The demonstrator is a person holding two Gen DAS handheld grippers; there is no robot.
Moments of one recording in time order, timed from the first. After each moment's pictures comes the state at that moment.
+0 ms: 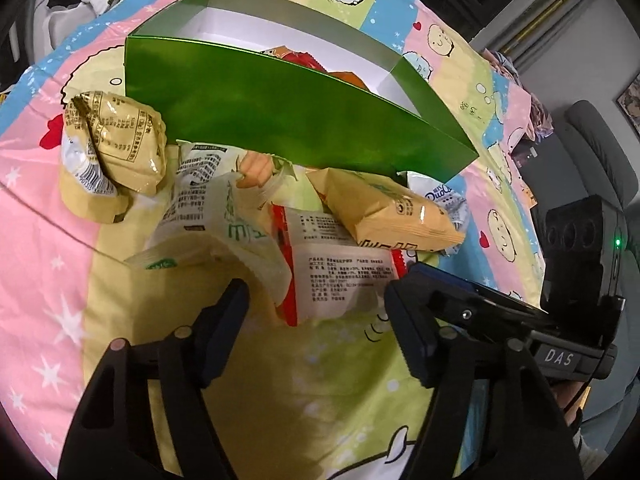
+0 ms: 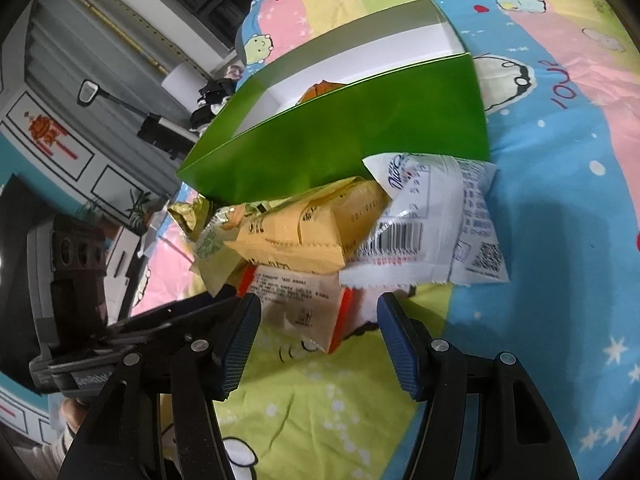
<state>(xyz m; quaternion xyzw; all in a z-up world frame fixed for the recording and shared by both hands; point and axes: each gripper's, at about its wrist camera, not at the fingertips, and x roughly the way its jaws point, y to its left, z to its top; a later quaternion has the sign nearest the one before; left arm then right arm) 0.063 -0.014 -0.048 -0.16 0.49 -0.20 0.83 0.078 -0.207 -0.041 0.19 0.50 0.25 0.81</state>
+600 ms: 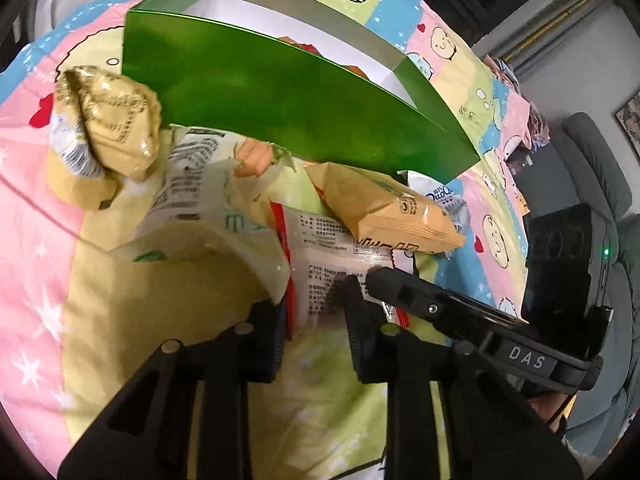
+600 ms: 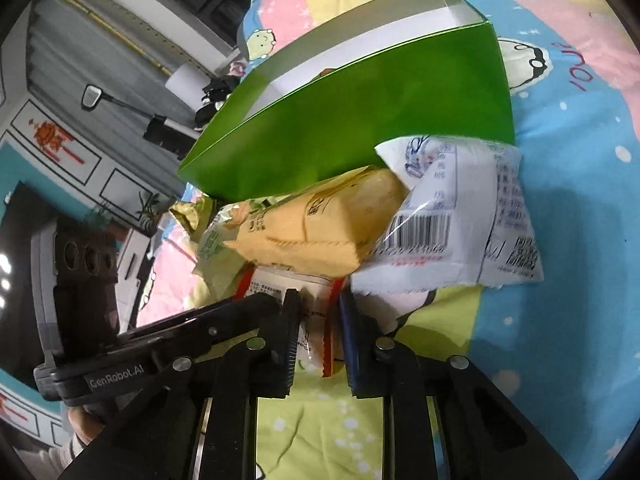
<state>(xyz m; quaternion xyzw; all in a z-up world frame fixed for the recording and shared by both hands) 0.064 -0.012 -0.055 -0.19 0.50 -0.21 0.82 0.079 -0.202 -0.052 0.21 0.51 0.27 0.79</state>
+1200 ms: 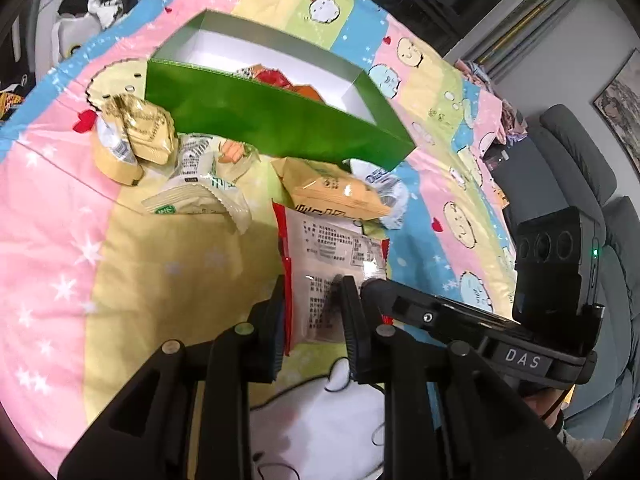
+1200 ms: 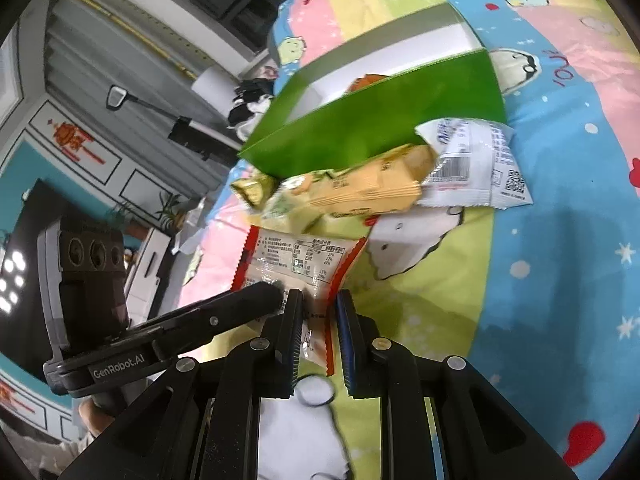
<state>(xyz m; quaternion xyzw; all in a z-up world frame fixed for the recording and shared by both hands) 0.001 -0.005 -0.013 -0.18 0.46 -0.22 0.84 0.026 -0.200 -0.013 0.22 0.49 0.29 0.79</state>
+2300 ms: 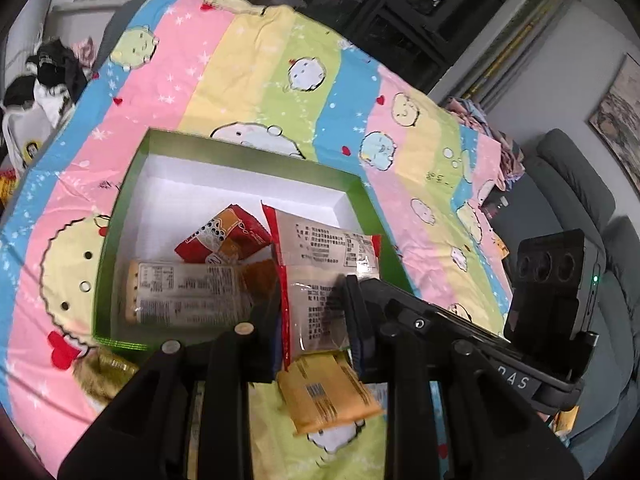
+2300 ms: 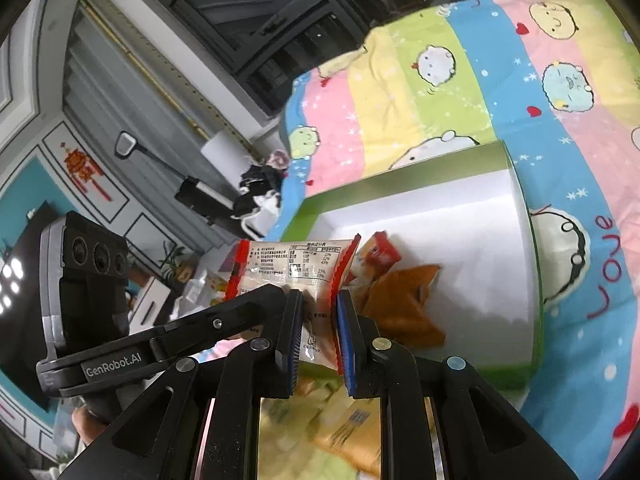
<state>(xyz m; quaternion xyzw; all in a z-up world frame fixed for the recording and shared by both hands) 0.160 -0.011 0.040 -0.18 0.42 -0.24 0.86 0.162 -0.196 0.035 0.22 0.39 0.29 0.84</state>
